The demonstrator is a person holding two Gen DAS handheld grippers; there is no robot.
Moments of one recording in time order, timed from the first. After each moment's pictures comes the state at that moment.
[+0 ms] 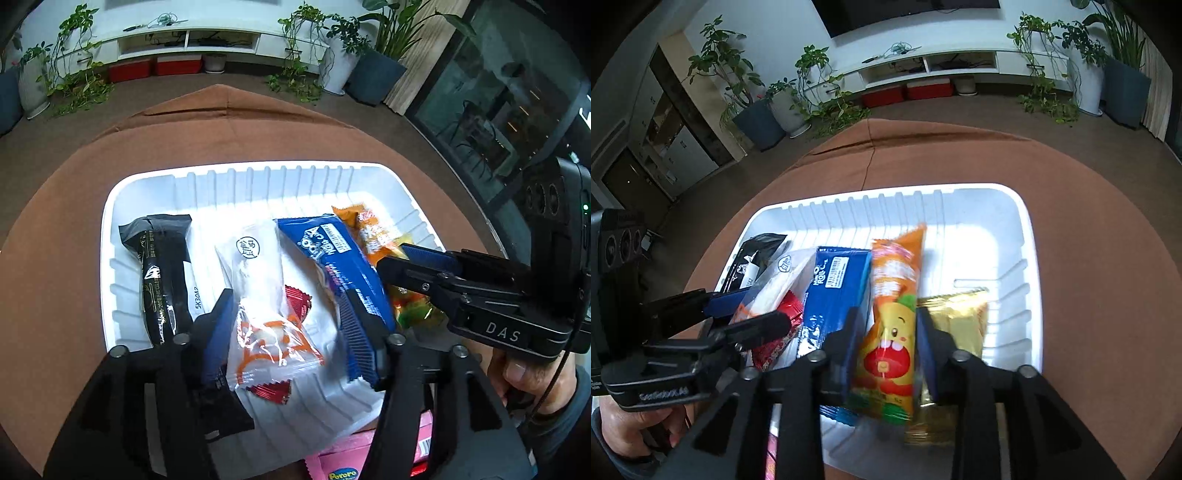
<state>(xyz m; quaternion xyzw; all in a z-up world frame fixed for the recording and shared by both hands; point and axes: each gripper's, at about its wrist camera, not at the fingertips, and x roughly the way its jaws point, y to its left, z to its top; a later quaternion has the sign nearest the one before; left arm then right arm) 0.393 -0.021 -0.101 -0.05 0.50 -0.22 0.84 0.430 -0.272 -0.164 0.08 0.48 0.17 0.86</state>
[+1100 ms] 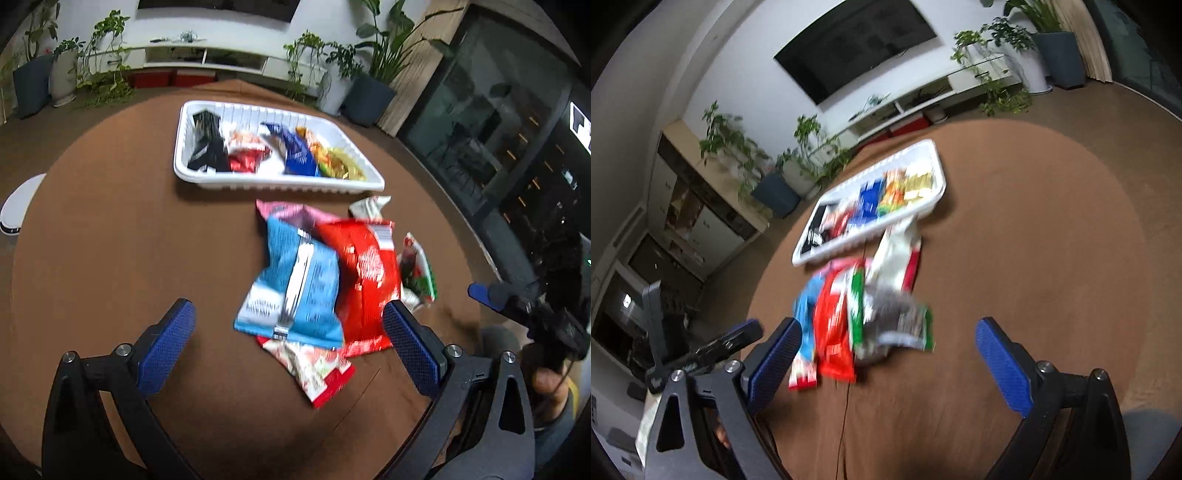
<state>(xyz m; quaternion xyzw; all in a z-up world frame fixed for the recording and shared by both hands) 0.128 0.027 -0.070 -0.08 0.46 -0.20 0.86 0.146 -0.328 -0.131 0.23 0.41 0.16 0.87</state>
